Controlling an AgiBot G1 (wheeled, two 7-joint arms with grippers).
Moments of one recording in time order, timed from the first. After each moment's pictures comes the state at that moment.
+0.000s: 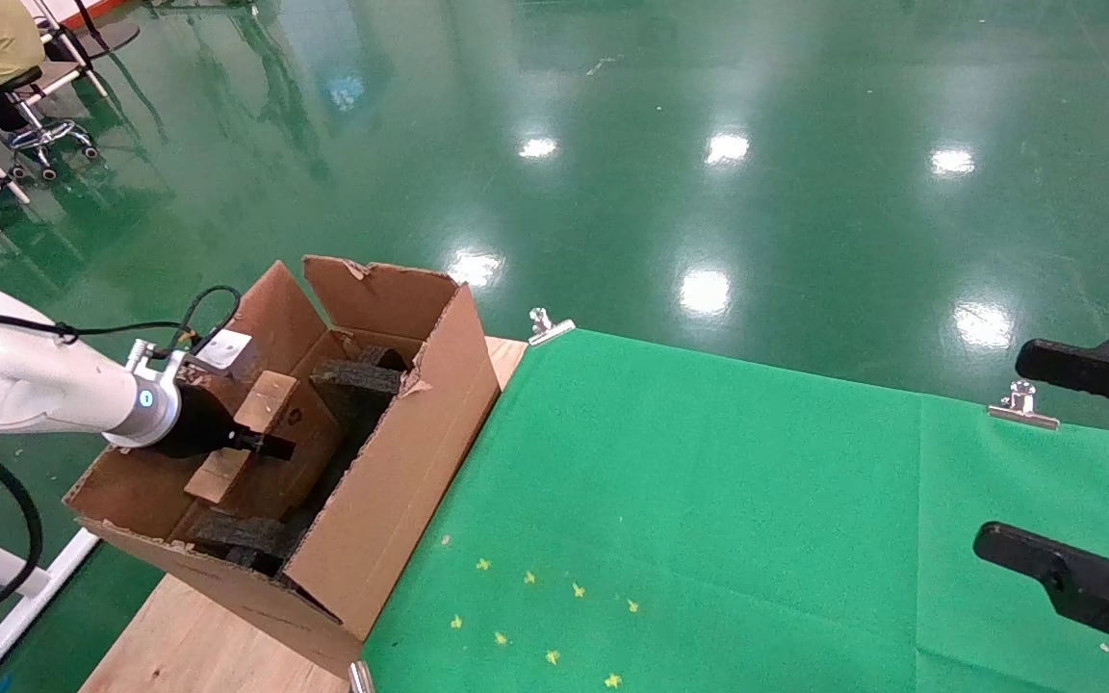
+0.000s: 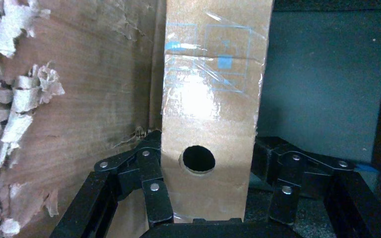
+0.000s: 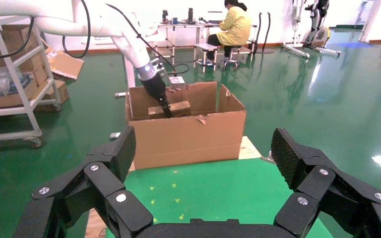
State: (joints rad) left arm -1.66 0.90 1.23 0.01 1.57 0.85 -0.77; right arm 1.05 -0.55 -0.35 1.21 -0.64 -1.41 0.13
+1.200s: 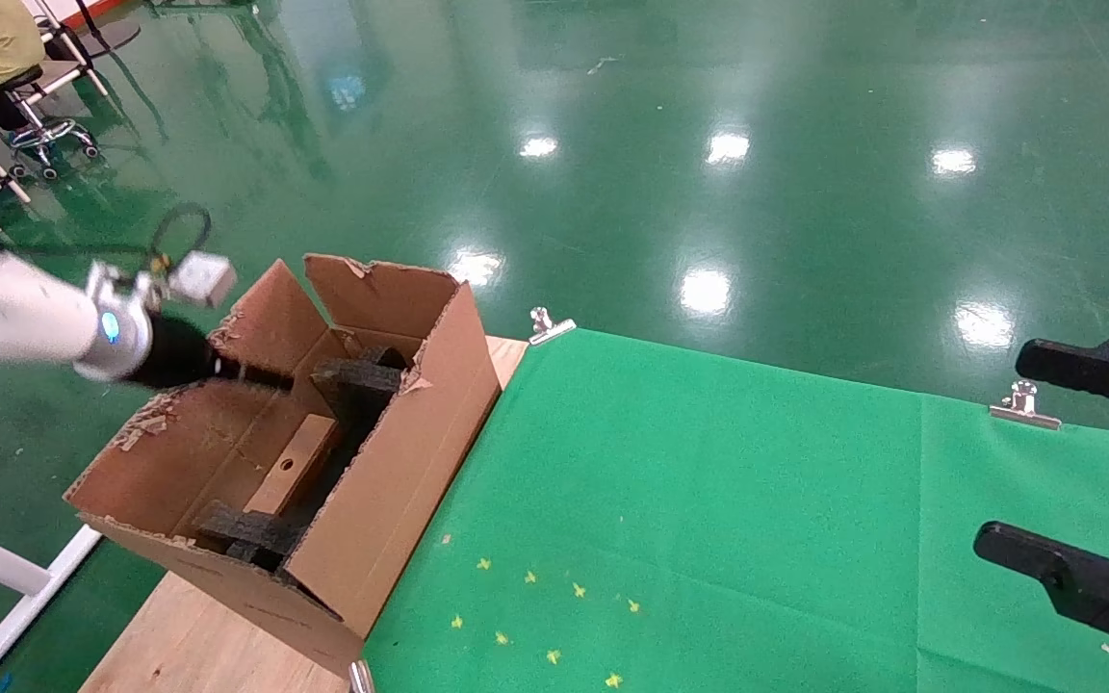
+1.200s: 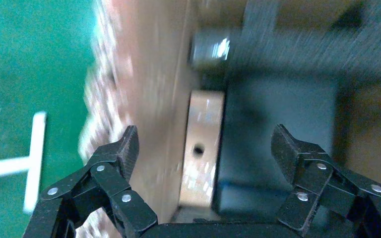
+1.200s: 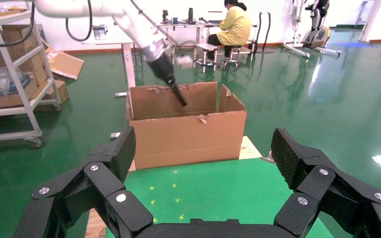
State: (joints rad) left arm -1.85 0.86 1.21 -0.03 1.55 0.94 -0.77; right arm 1.05 -0.55 -0.35 1.21 -0.64 -1.41 0.13
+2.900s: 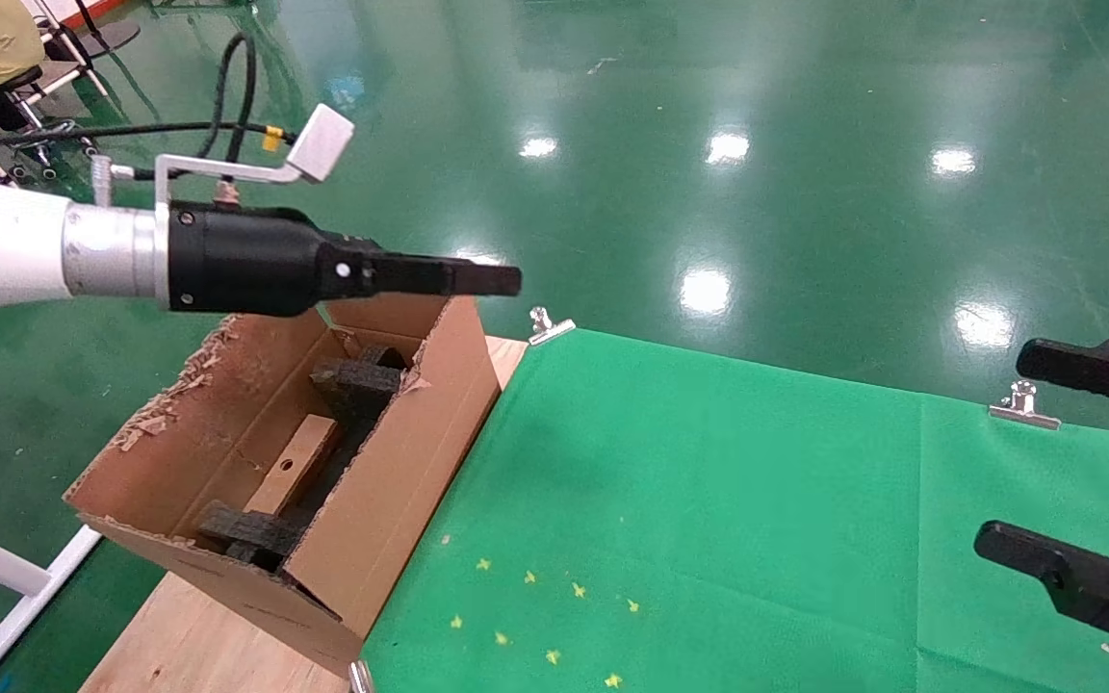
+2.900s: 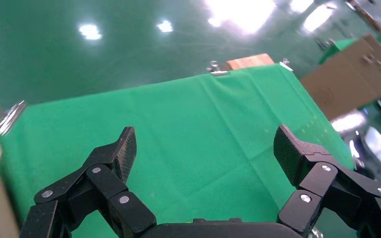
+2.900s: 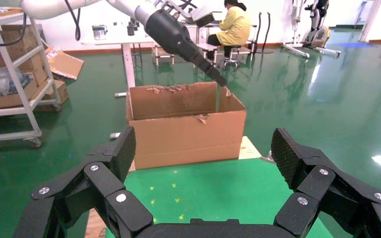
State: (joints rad) left arm -1.72 0.67 0.80 -0.60 1.07 1.46 -0.72; right arm 1.05 -0.55 -0.35 1.21 -0.64 -1.41 0.13
